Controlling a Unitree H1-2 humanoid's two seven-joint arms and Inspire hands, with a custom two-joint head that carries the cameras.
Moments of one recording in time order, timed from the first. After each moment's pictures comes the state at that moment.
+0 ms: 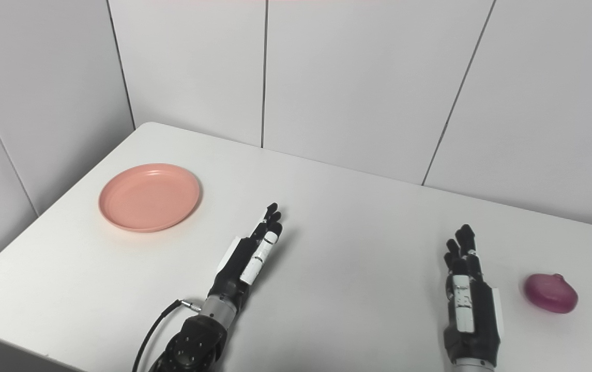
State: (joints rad) left arm -0.08 -0.09 -0.13 0.05 0.14 0.06 0.03; right arm -0.09 -0.05 -0.04 0.09 0.15 -0.18 0.08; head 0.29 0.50
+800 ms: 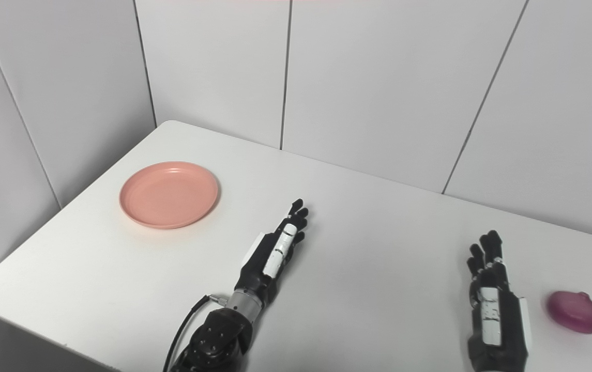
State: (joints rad) left arm -0.13 -0.13 -0.10 0.13 0.03 -0.02 0.02; right arm -0.11 -0.10 -0.05 0.12 0.18 -0.21 0.14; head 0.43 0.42
